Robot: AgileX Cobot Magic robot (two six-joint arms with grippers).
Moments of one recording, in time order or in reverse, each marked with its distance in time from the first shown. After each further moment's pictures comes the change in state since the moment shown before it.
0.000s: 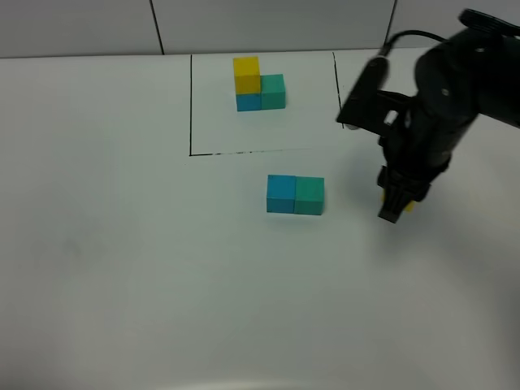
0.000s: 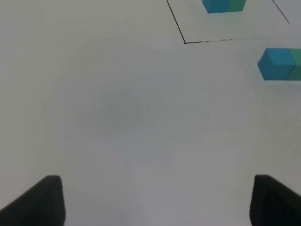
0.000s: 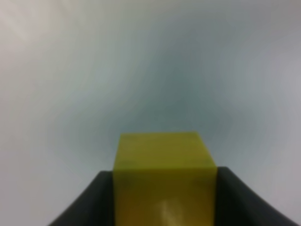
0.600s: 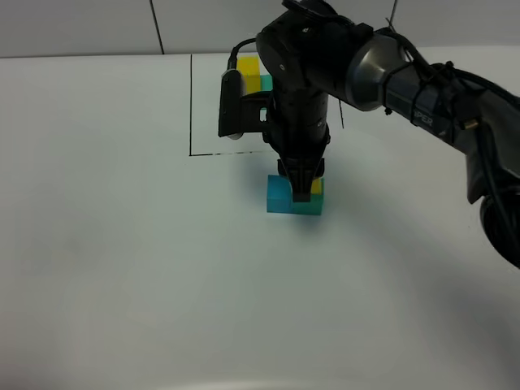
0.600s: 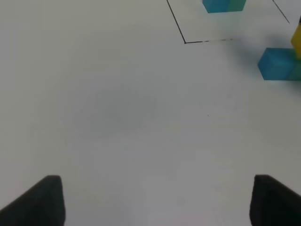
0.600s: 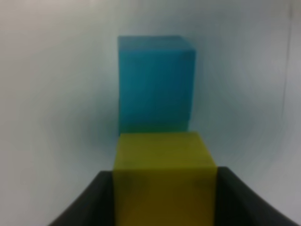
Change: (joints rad) left arm 0.000 0.000 0.000 0.000 0.000 0.000; right arm 0.179 0.439 -0.620 0.030 0.281 -0.300
